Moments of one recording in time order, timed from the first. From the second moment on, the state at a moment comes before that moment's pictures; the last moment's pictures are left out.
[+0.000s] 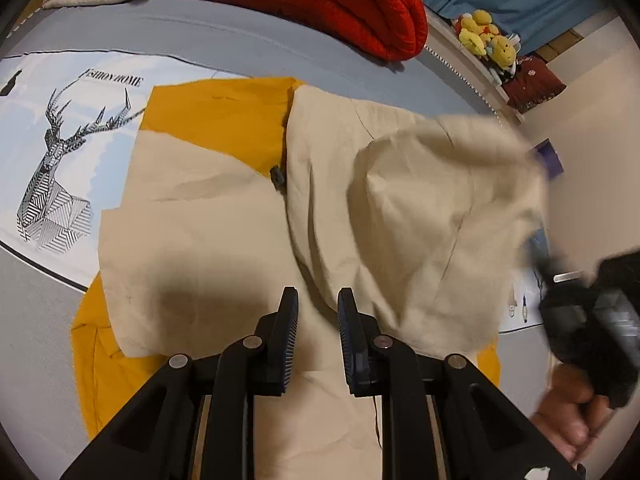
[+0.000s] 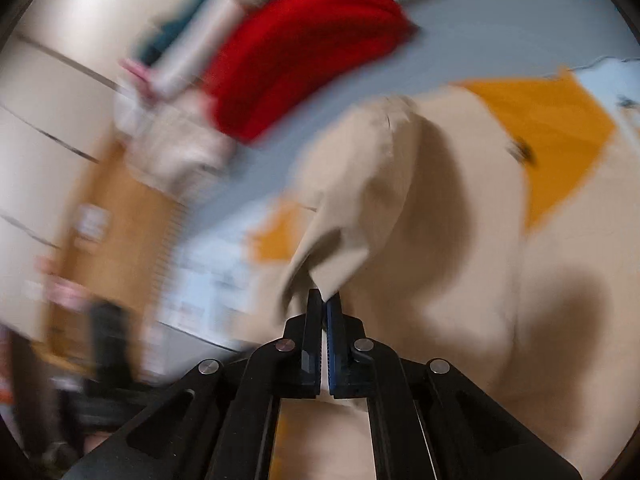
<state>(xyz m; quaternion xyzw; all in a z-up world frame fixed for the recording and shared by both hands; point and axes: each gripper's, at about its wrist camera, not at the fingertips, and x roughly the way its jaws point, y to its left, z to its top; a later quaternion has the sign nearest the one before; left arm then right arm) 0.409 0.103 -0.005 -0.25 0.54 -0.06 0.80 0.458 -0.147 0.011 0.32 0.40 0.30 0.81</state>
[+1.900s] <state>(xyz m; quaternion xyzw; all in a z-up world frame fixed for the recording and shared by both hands) 0.420 0.066 -0.047 -0.30 0.57 -0.08 0.76 0.468 -0.158 -0.081 0.23 0.56 0.15 0.78</state>
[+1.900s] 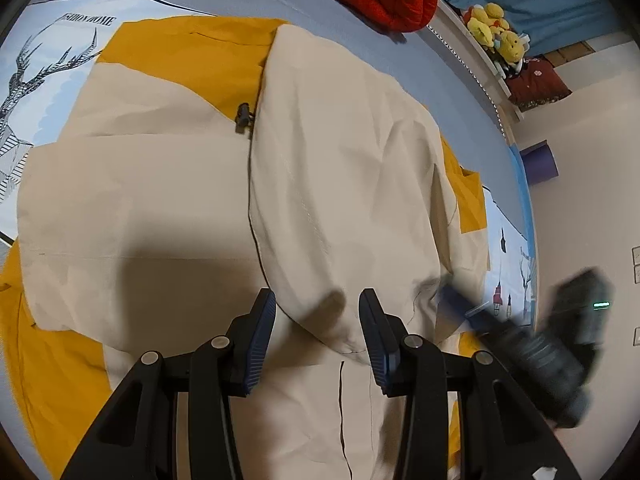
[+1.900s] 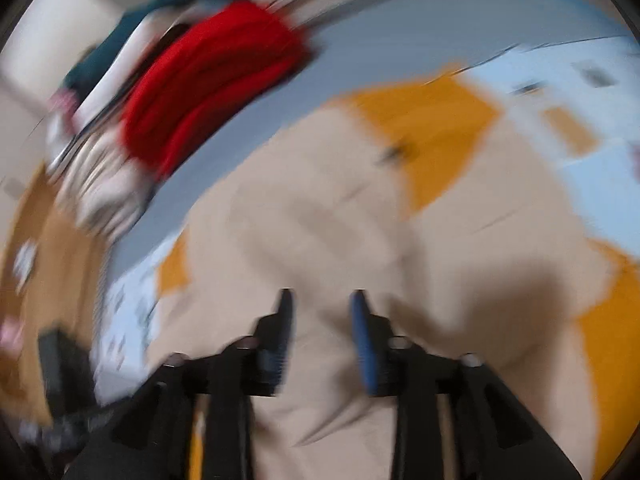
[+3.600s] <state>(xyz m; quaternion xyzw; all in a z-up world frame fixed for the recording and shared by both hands) 0.097 0.185 -0.026 -0.21 0.55 0.02 0.81 0.148 -0.413 -0.012 0.10 0.51 0.00 0.86</state>
